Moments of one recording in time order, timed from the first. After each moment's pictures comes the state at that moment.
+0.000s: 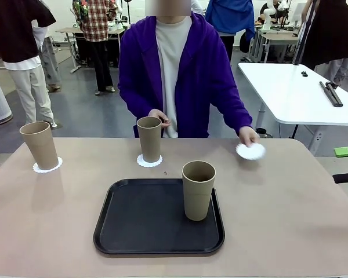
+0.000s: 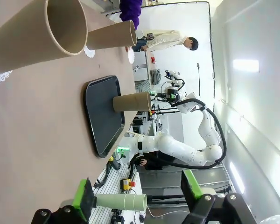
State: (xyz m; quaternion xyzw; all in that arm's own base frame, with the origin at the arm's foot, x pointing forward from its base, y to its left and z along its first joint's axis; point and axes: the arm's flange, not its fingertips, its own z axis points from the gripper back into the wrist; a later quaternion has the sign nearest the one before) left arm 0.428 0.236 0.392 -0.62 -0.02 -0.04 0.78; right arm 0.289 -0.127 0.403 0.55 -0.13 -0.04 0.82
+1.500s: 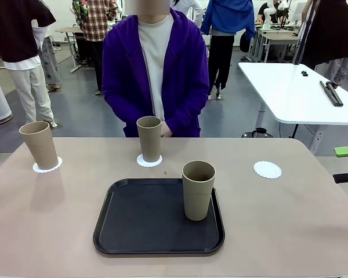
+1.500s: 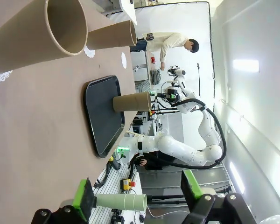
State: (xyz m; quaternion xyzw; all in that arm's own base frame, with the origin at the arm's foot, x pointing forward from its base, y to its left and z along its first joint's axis) left arm 0.428 0.236 0.392 -0.62 -0.02 -0.04 0.78; right arm 0.289 -0.127 0.403 0.55 -0.13 -0.04 0.82
